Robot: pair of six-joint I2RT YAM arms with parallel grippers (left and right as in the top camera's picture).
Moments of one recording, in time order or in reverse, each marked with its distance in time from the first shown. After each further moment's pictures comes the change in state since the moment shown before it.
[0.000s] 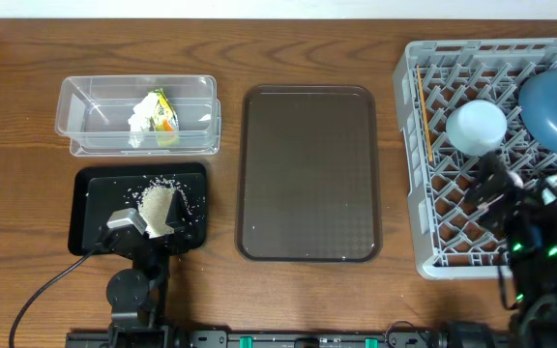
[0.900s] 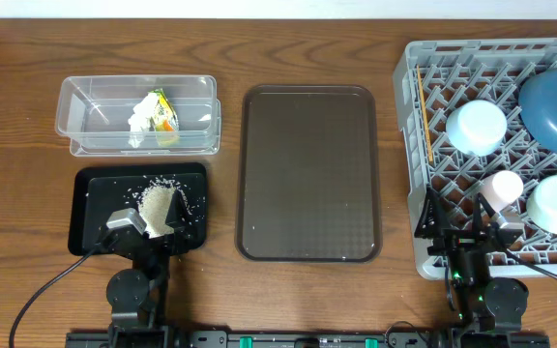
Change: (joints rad) left arm 0.000 0.000 0.000 0.000 0.000 -0.007; right arm 0.009 -0.501 -0.801 0.617 -0.177 -0.091
